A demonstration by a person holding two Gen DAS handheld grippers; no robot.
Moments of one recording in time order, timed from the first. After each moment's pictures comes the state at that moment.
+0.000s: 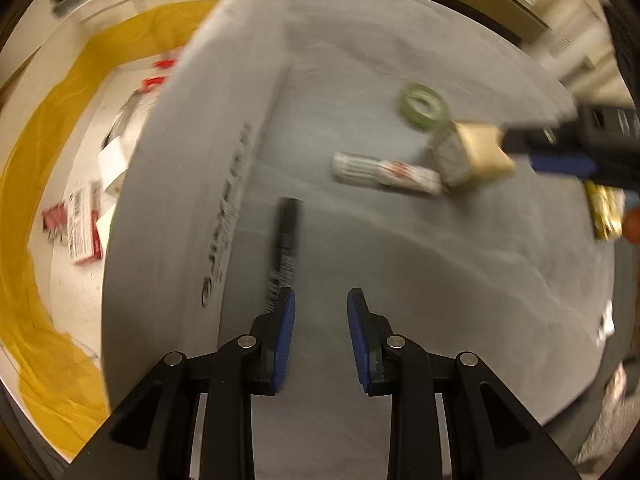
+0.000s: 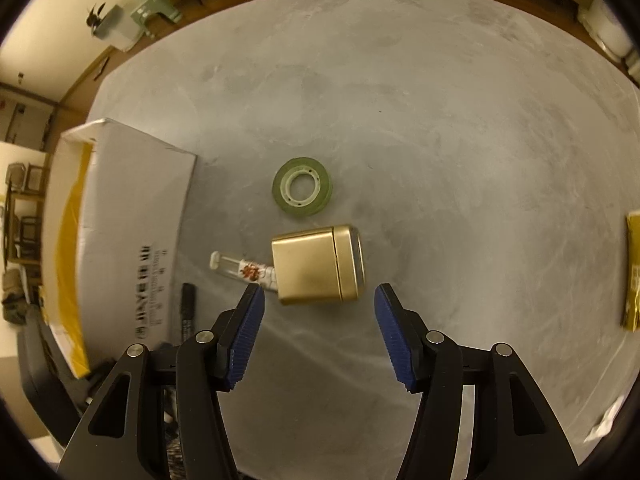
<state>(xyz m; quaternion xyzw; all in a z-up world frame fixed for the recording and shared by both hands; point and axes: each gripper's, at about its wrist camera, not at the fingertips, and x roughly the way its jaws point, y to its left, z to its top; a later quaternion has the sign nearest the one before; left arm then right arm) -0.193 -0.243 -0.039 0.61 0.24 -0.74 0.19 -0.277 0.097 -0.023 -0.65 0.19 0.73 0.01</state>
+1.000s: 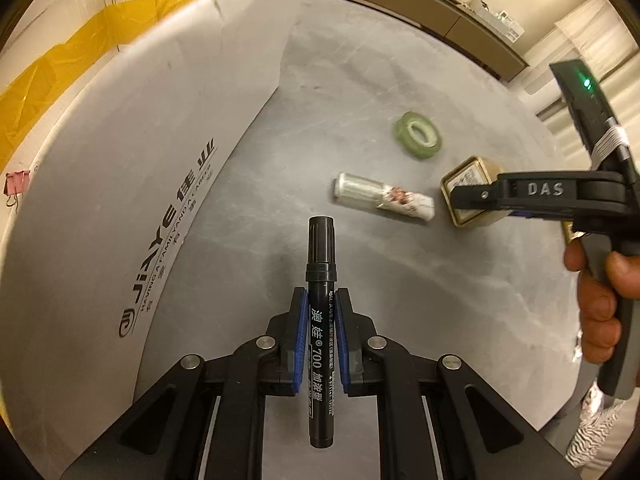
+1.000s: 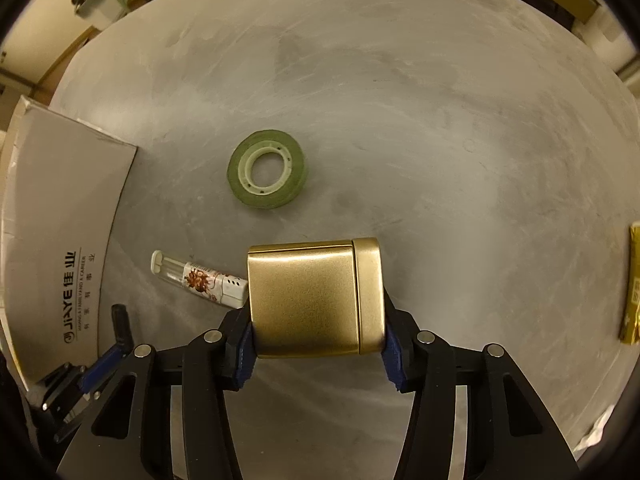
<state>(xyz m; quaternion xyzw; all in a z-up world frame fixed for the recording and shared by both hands) -0.166 -0.256 -0.004 0.54 0.29 -0.77 0.14 -0.264 0.092 -0.069 -0.67 0.15 0.73 0.05</state>
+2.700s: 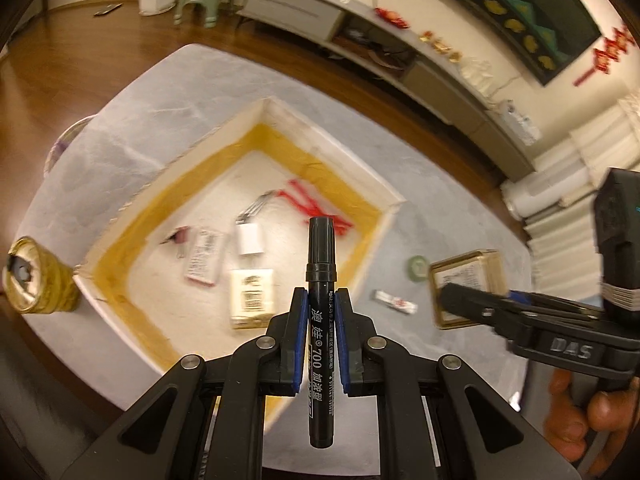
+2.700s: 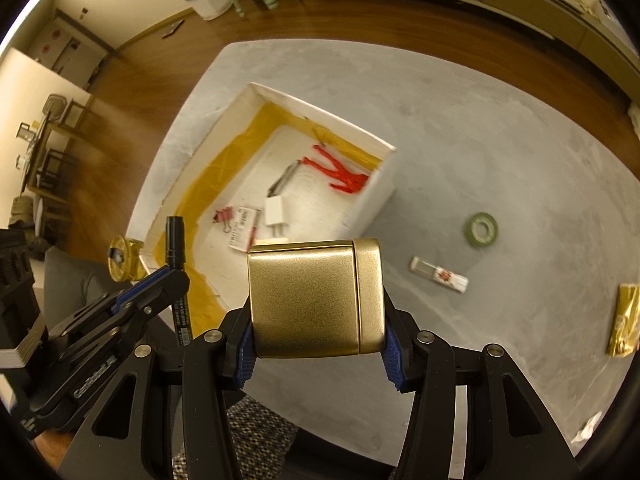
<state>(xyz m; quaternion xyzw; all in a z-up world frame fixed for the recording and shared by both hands) -0.063 -0.371 0.113 0.45 0.38 -0.77 0.25 -0.280 -0.087 0.124 -0.63 0.12 0.77 -0.09</state>
